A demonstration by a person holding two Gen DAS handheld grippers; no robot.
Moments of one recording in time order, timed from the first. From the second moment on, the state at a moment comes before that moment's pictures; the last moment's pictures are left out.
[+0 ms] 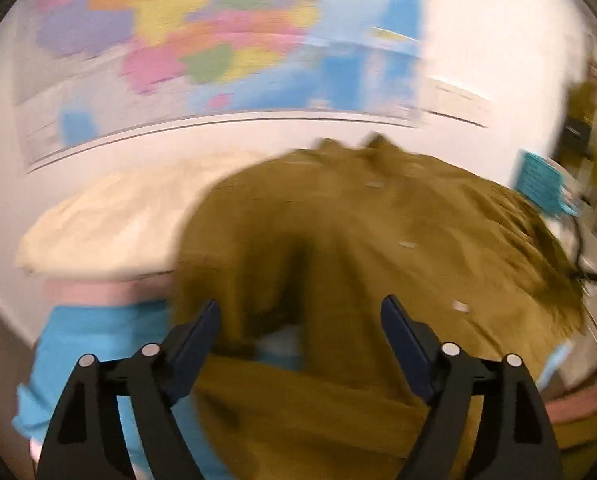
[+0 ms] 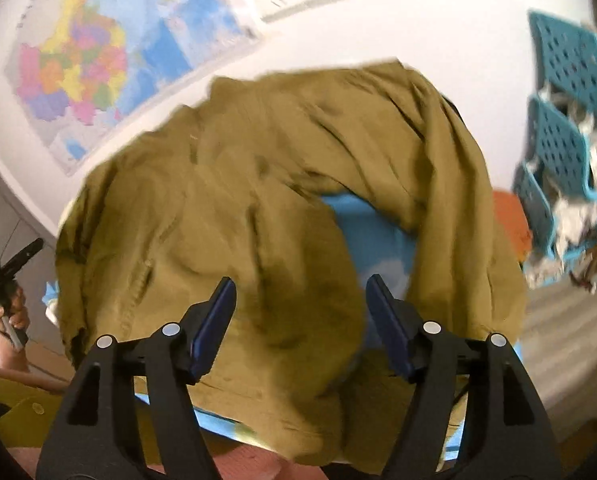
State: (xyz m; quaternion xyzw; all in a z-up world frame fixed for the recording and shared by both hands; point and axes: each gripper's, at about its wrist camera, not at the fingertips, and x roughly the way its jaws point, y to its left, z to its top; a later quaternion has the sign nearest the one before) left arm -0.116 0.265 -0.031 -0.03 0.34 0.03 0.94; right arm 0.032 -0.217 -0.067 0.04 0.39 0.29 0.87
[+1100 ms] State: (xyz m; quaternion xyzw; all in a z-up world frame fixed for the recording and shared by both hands) left arm -0.084 0.266 -0.102 -0.04 0.46 0.04 0.89; right arm -0.088 -0.043 -0.129 -0.24 0.36 0.58 0.68
